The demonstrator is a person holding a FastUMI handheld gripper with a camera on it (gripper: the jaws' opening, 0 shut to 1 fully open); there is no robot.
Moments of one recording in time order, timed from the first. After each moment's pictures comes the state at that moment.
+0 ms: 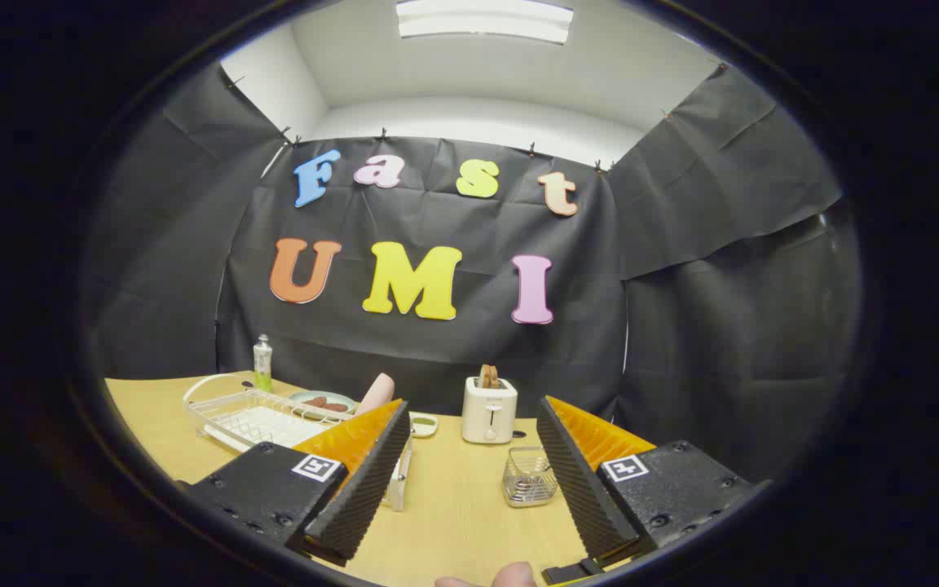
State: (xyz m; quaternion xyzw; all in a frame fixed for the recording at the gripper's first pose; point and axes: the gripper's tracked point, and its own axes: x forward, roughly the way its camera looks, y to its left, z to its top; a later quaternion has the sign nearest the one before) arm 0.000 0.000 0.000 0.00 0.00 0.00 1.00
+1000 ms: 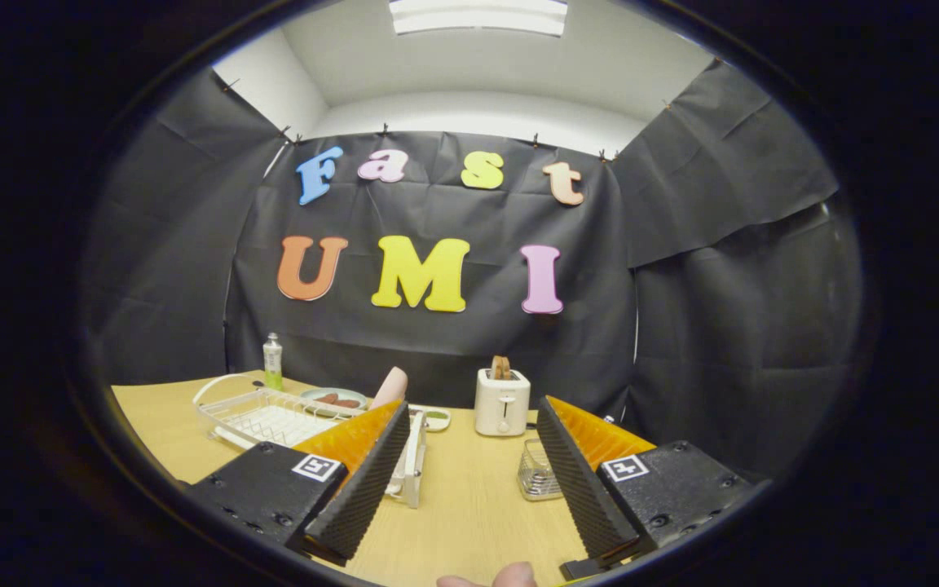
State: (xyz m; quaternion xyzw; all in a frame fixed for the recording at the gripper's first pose) arm 0.003 0.012 -0.008 0.02 0.01 0.01 1.00
